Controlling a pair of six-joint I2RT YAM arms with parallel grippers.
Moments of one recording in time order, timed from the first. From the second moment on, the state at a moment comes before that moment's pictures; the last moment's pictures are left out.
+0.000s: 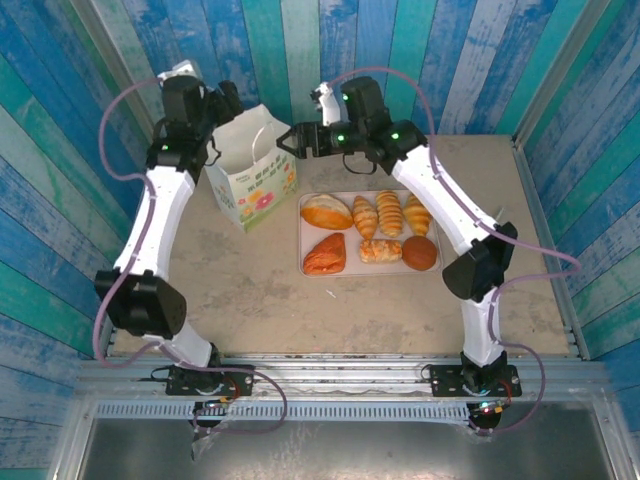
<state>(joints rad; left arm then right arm) -0.10 1.58 1.69 -0.34 -0.09 -0.43 0.62 2.02 2.24 -0.67 -0.49 0.41</state>
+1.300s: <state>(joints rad) -0.10 0.80 0.28 0.16 -0.33 -0.34 0.08 1.02 0.55 -0.11 0.32 0.03</state>
